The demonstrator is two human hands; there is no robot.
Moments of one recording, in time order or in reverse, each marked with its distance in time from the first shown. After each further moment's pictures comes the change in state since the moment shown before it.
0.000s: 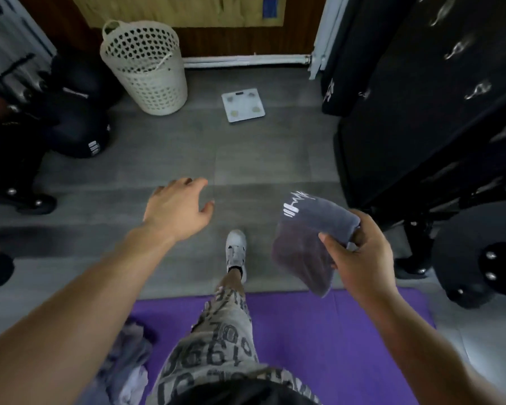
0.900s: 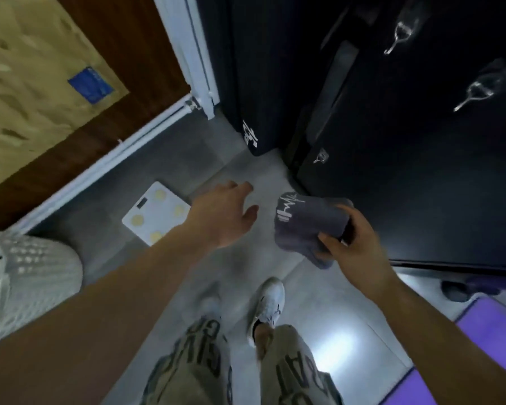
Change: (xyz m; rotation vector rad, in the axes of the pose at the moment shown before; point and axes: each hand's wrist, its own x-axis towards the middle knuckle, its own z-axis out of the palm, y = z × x) left_hand 0.793 0.262 -0.035 0.163 -0.340 0.782; right_hand 0.682 -0.034 0.056 0.353 0.295 0.275
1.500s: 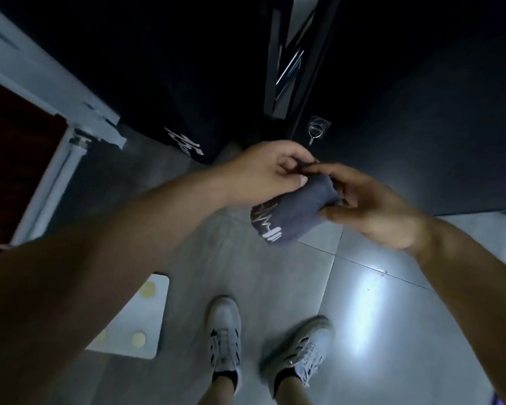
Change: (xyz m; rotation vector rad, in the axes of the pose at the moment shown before) left_hand 0.313 -0.007 0.112 -0.595 -0.540 0.518; right_hand 0.216 0.123 0.043 0.247 -0.050 0.018
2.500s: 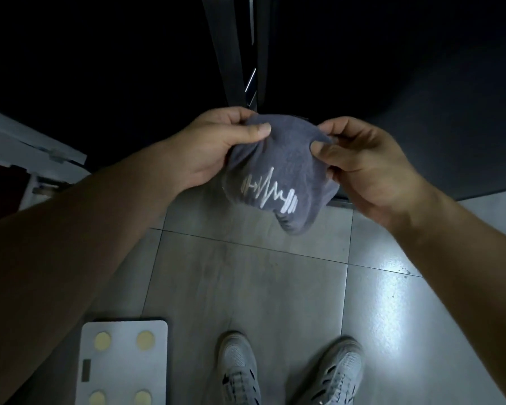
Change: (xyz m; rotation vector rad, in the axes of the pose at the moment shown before) left_hand 0.090 -0.033 -0.037 -0.434 0.045 -0.037; right_hand 0.063 0.035 -0.034 0.358 0.434 -0.145
